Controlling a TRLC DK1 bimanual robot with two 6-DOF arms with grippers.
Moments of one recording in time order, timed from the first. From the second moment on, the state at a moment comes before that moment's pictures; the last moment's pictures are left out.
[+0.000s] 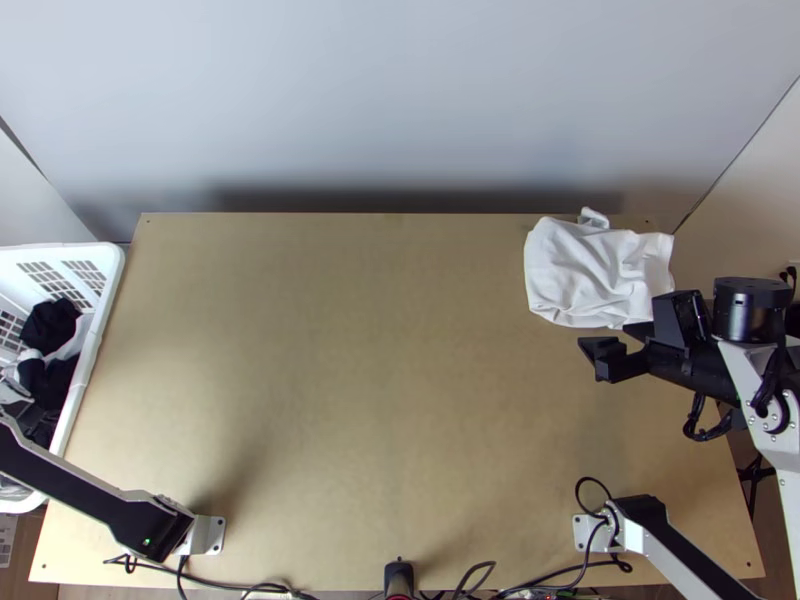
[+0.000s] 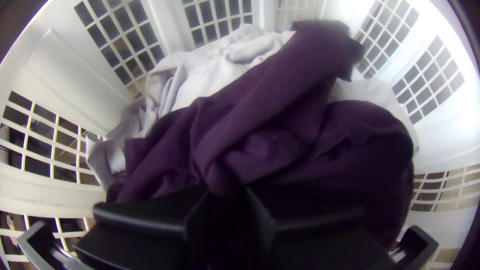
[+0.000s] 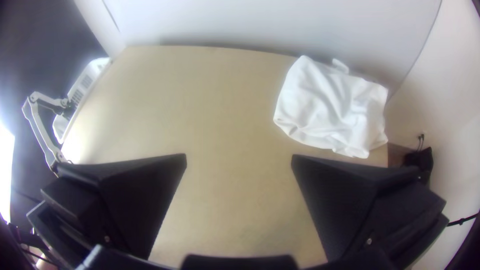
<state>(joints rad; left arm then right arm) 1.08 2.27 1.24 0.03 -0.08 -0.07 0.14 0.96 1.31 -1.15 -0.23 -0.06</state>
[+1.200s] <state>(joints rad) 0.51 0.80 0.98 -0.06 0.72 -0.78 0.11 0.86 1.19 -1.08 -0.23 -0.05</state>
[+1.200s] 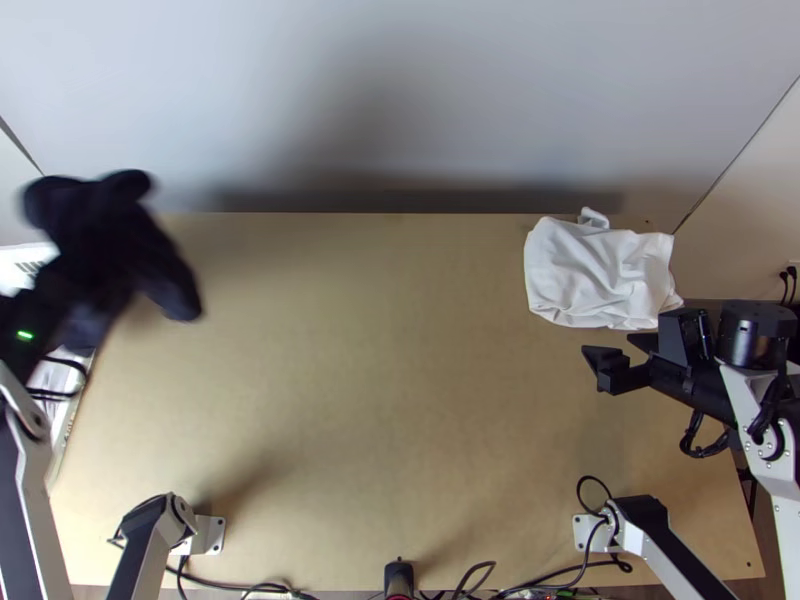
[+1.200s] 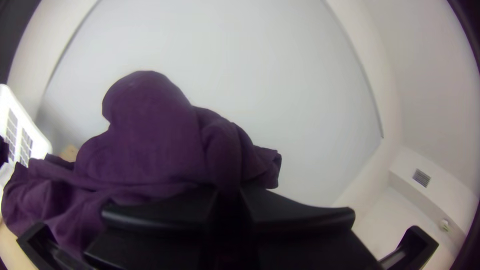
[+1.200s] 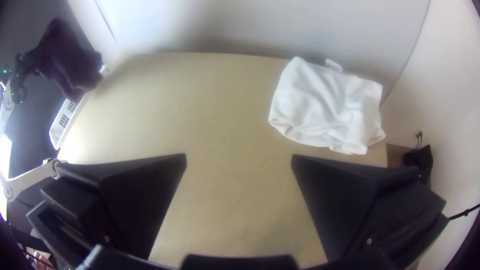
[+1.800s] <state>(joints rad) -0.30 0.69 0.60 0.06 0.62 -0.79 0.13 0.82 1.13 -1.06 -0.23 -0.04</state>
